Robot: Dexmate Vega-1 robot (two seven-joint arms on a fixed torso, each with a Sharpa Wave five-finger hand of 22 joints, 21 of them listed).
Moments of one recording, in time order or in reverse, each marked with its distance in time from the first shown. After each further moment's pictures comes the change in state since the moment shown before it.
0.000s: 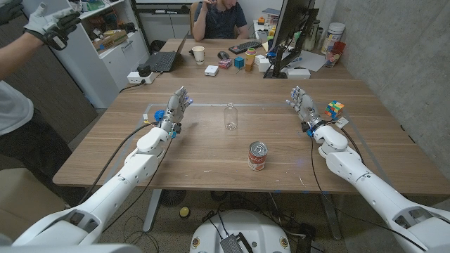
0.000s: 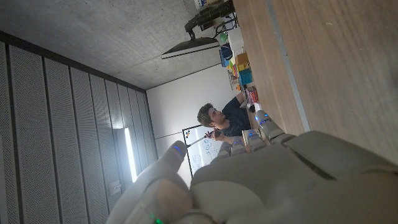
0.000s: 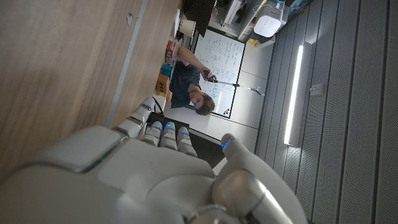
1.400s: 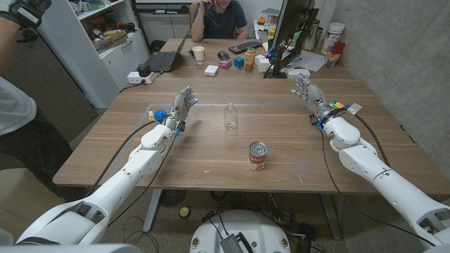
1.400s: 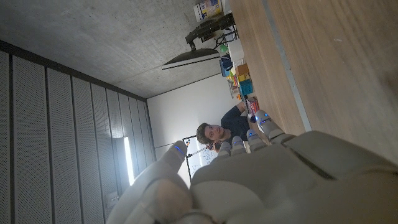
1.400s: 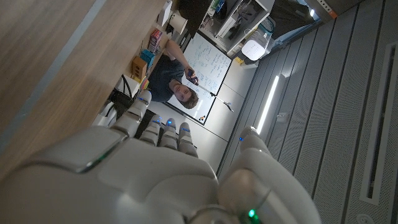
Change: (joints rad) left arm -0.056 -0.020 0.029 0.055 0.013 0.009 -0.047; left_hand 0.000 0.000 0.000 0.000 0.000 0.000 0.000 0.000 0.000 0.000 0.000 0.003 0.000 0.000 0.000 0.000 0.000 0.000 0.000 -0.005 0.000; right arm -0.068 -0.158 0.030 -0.216 -0.158 0.031 -0.092; right_hand 0.077 -0.123 -0.053 -0.182 -0.016 0.040 -0.004 0.008 0.005 0.025 0.039 0.008 0.000 0.067 0.091 0.007 -0.007 0.083 0.074 -0.062 0.000
